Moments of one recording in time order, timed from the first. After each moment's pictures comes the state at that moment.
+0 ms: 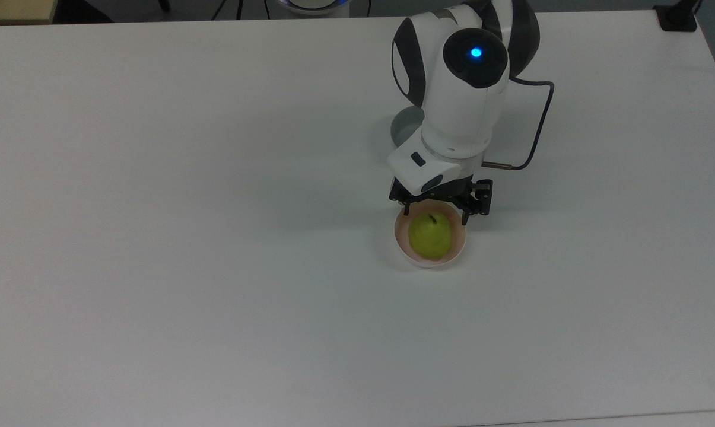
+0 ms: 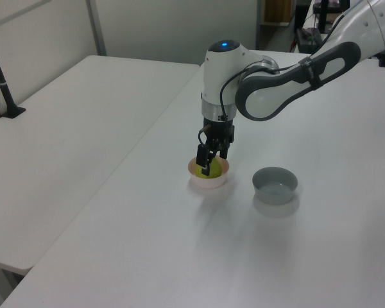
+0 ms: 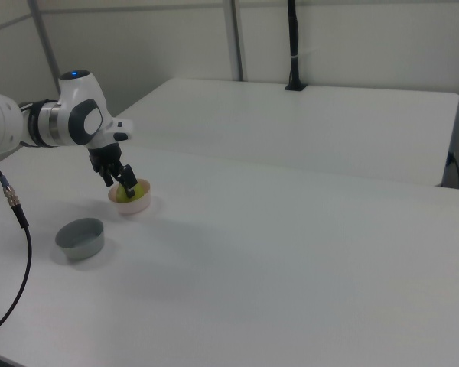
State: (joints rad) arm 0.43 0.59 -0.10 -1.46 0.04 2.15 0.49
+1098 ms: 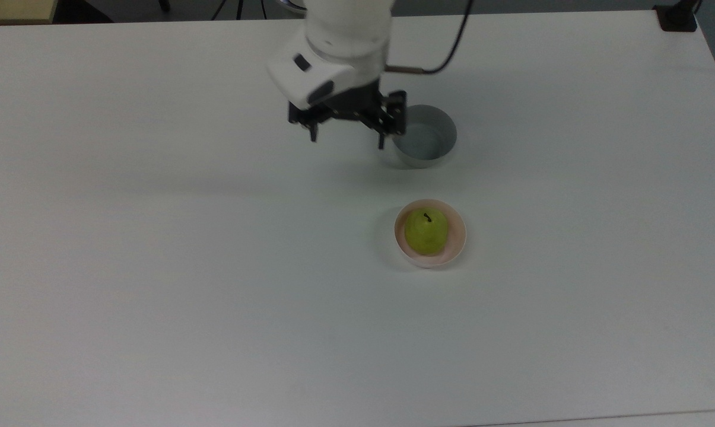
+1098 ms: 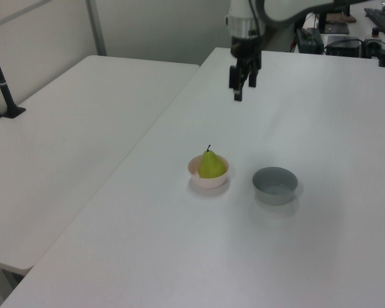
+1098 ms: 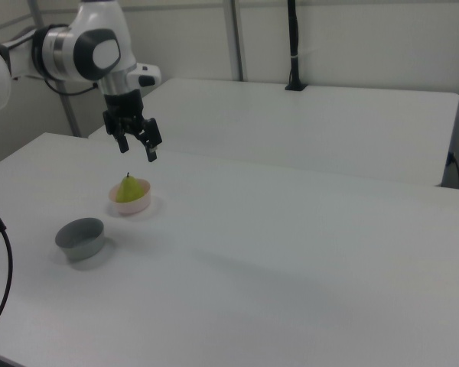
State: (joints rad) arm 0.26 0.33 -0.14 -1.42 0.04 1.75 0.22
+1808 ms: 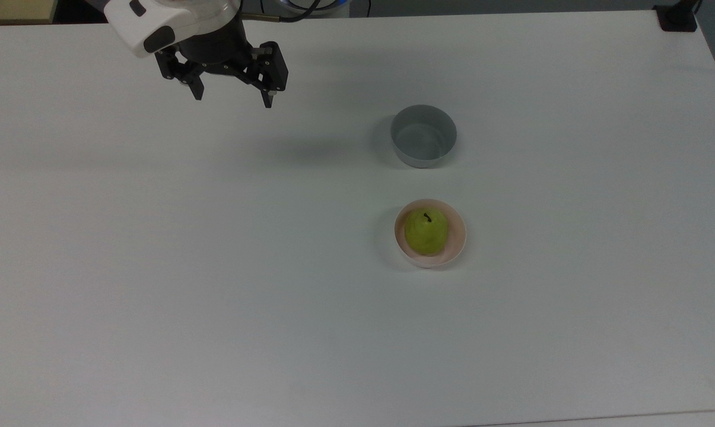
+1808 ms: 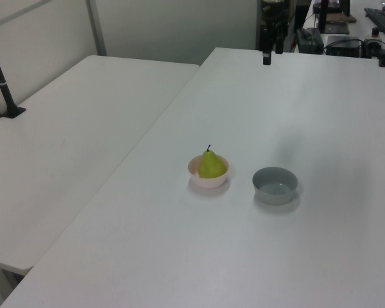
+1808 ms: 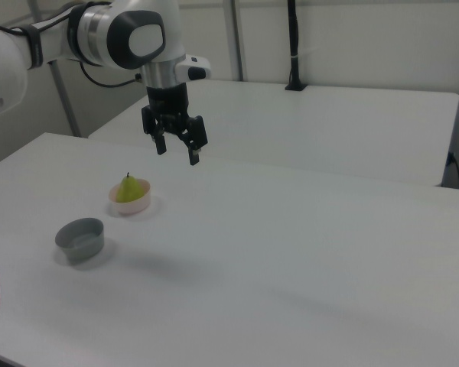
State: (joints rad) arm 0.04 0.25 -0.14 -1.42 0.04 1.64 0.00
